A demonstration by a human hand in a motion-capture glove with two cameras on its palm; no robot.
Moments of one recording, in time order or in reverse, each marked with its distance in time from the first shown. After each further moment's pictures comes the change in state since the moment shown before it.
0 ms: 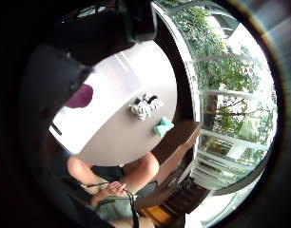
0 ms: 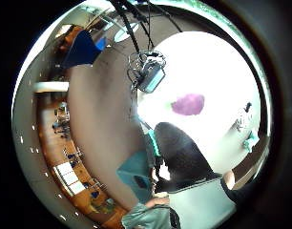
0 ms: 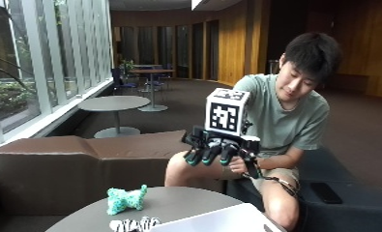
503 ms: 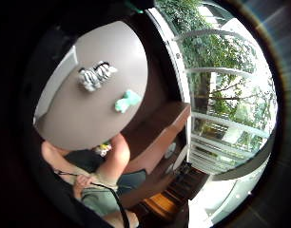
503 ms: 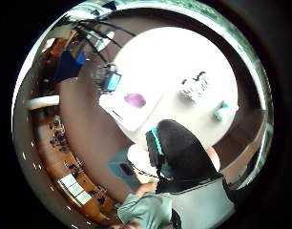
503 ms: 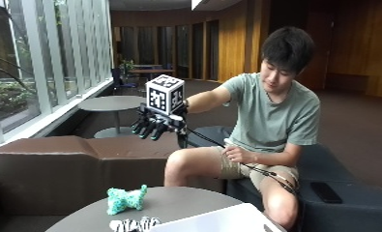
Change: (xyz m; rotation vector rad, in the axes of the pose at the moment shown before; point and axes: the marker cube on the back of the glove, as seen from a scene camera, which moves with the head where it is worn) arm 0.230 0.119 0.004 -0.104 0.102 0.165
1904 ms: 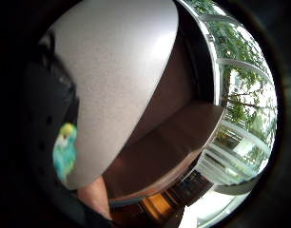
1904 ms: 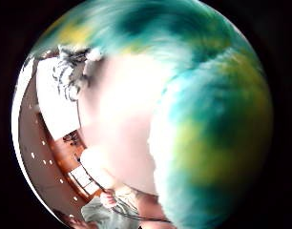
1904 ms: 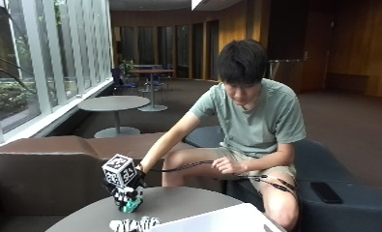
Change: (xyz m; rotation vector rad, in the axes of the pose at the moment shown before) arm 0.159 -0.071 0.358 -0.082 -0.170 -0.021
